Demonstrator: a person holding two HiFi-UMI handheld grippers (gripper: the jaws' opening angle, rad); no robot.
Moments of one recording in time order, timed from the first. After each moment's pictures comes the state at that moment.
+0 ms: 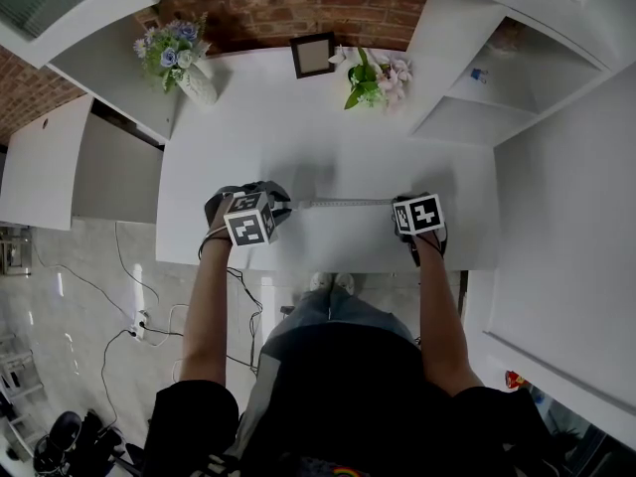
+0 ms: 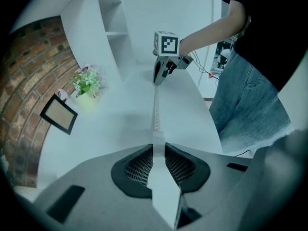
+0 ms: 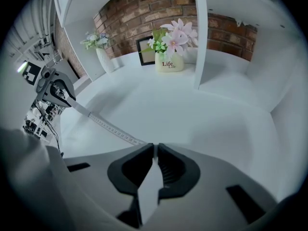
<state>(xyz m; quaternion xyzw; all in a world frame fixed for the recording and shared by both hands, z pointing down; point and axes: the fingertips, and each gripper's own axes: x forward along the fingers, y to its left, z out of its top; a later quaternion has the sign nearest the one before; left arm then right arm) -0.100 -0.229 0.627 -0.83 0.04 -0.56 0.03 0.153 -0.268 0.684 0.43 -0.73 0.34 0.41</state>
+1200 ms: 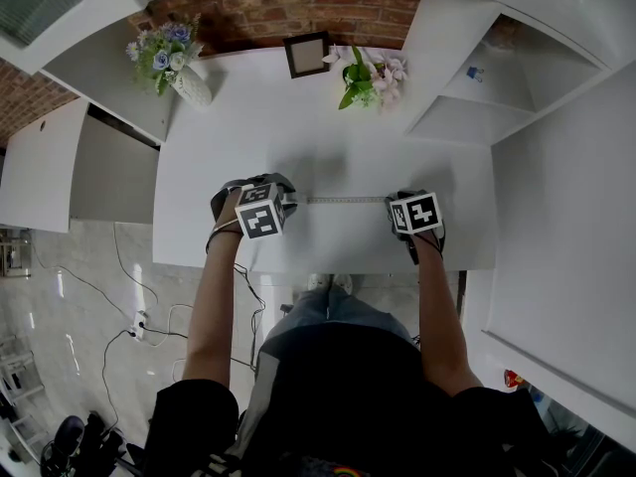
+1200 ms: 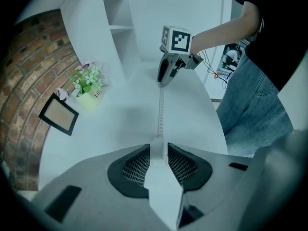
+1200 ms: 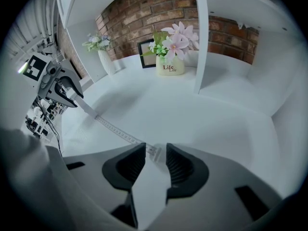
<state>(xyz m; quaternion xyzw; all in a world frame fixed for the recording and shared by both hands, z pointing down) -0.075 -0.249 0.627 -0.82 0.05 -0.57 0.01 0.153 -0.275 0.678 0.42 -0.74 0.33 0.41</state>
